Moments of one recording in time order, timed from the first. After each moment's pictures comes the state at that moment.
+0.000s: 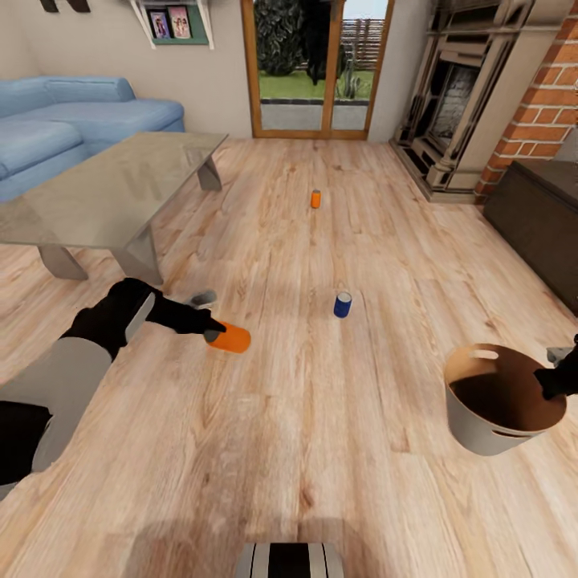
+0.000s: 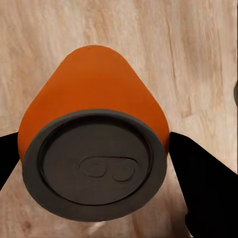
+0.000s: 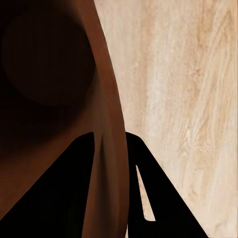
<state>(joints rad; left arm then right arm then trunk) -1.28 0.21 -0.28 -0.58 0.12 1.05 -0.83 -1.26 -0.66 0.24 -0.33 0.40 1.04 0.73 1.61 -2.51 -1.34</state>
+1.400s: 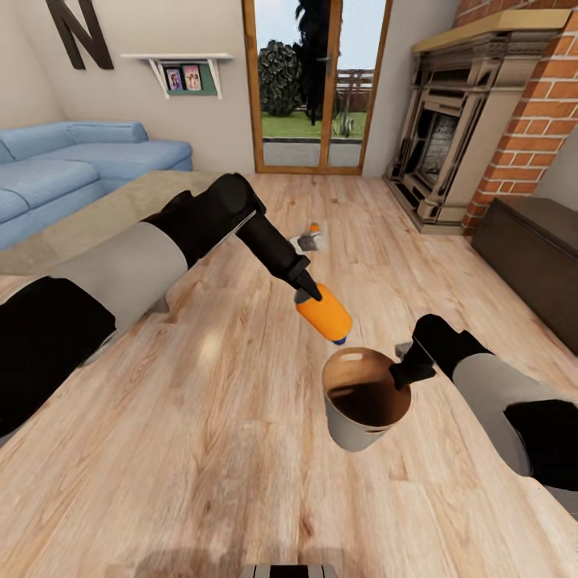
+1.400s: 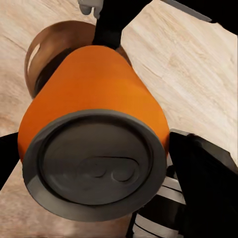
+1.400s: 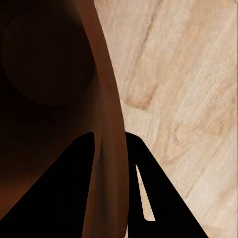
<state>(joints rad) -1.77 -0.11 -0.93 -0.45 0.11 1.05 -1.50 -1.26 -0.16 0.25 -0.28 0.41 1.04 0.68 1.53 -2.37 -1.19</state>
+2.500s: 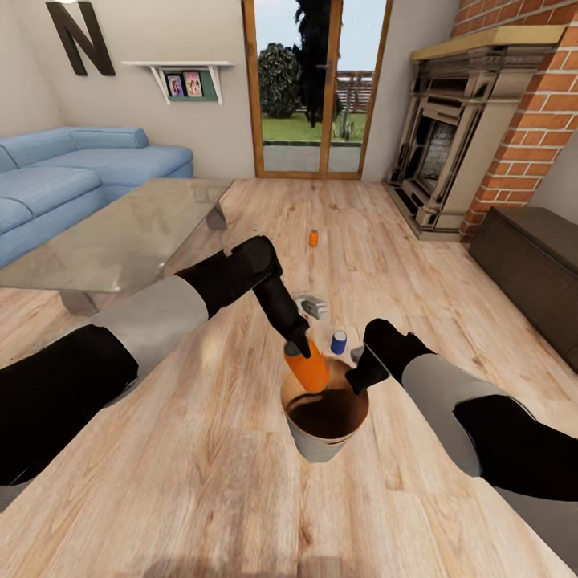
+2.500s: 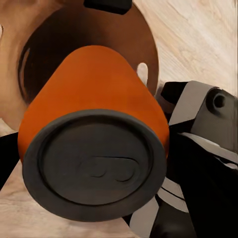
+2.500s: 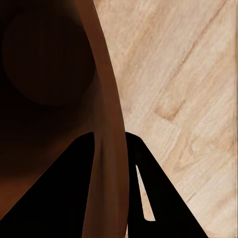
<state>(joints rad) -1.59 -0.15 -1.03 -0.50 -0.09 1.05 -1.49 -1.26 0.05 0.25 -0.22 0.42 1.04 0.57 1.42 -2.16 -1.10</state>
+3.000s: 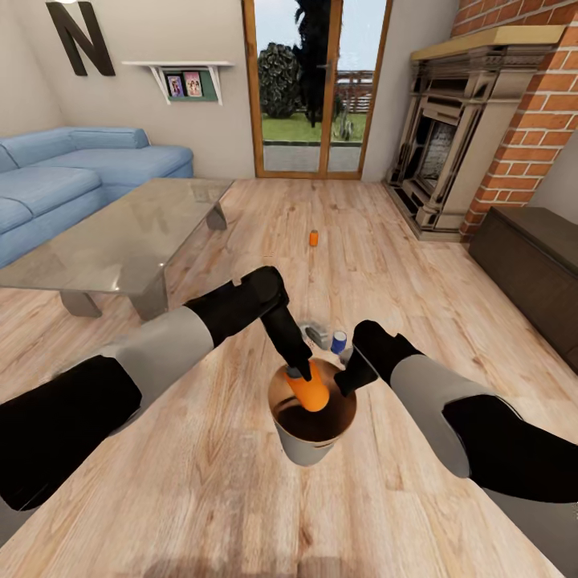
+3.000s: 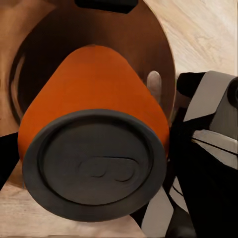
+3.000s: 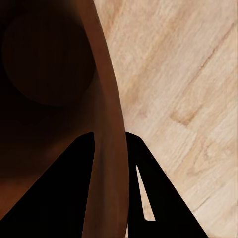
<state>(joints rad) -1.46 -0.15 -1.03 -0.58 -0.09 1.05 -1.35 -1.26 0.10 0.23 -0.20 0.40 1.04 0.54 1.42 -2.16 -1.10</state>
